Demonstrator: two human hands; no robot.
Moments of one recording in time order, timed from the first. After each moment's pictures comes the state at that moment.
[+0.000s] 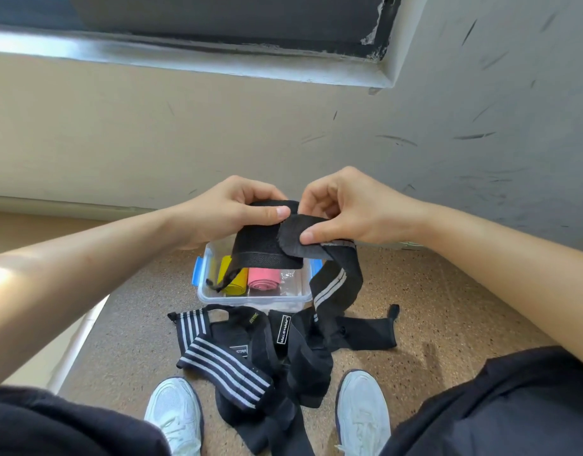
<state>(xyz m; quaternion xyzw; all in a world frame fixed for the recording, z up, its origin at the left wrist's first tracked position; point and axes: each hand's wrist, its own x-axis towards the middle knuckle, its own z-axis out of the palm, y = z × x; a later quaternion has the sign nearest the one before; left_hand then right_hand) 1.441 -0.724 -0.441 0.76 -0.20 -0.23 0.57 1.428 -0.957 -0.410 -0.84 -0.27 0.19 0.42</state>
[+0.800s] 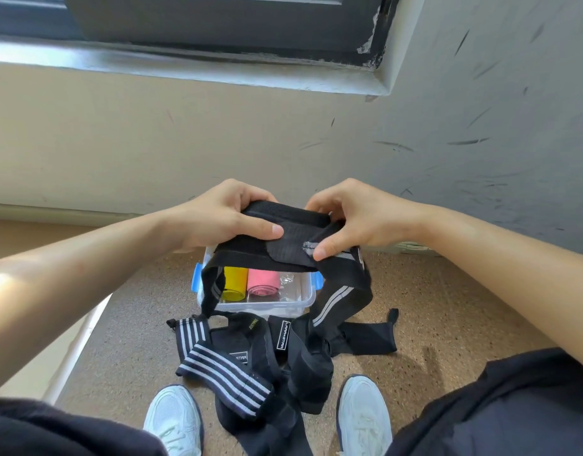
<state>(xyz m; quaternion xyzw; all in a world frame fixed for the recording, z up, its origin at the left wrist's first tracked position) 1.438 -0.717 -0.426 0.77 -0.17 -0.27 0.55 1.439 -0.969 -0.415 -0.87 -0.25 0.22 0.36</state>
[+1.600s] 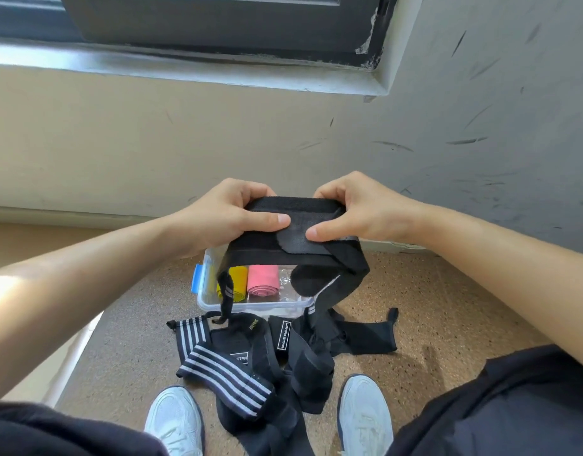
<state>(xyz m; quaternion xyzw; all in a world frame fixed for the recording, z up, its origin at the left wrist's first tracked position) 1.439 -0.722 -0.434 0.78 -0.15 -0.22 0.57 1.431 -0.964 -0.408 -0.86 -0.19 0.20 0.43</state>
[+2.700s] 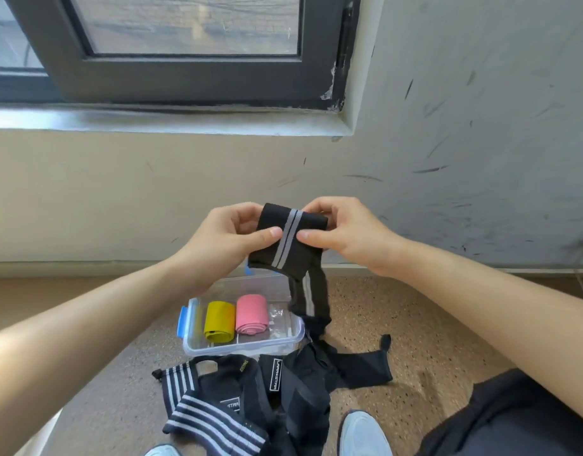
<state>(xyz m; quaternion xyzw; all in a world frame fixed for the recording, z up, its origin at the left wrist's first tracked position) 1.436 -0.759 -0.417 0.75 -0.11 -0.12 0.64 1.440 -0.980 -0.417 -0.83 -0.12 0.08 0.54</state>
